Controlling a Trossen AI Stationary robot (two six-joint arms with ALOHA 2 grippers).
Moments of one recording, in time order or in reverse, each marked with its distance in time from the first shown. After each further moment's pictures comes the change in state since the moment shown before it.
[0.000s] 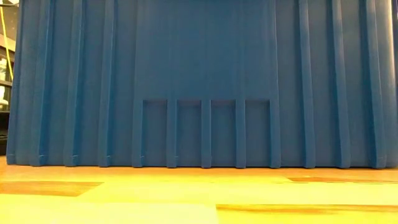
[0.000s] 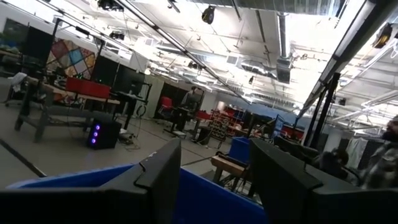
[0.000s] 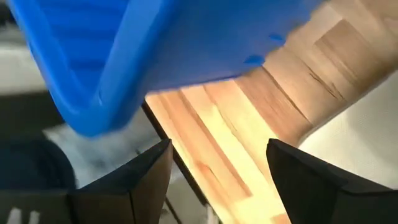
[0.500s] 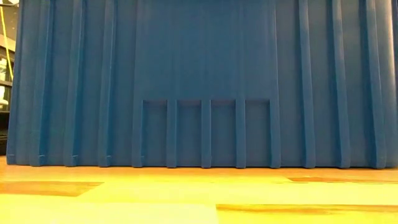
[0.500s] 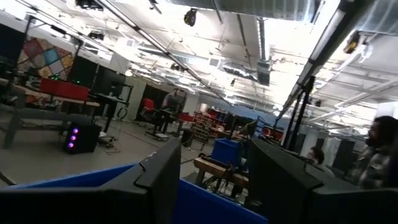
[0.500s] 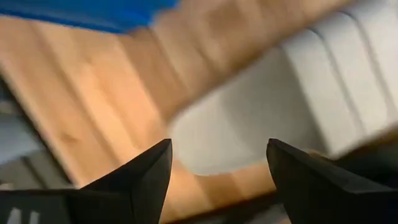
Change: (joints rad) left arm 0.000 0.000 0.000 -0.006 0.085 -0.029; right arm 0.020 0.096 0.000 -0.325 0.077 -0.281
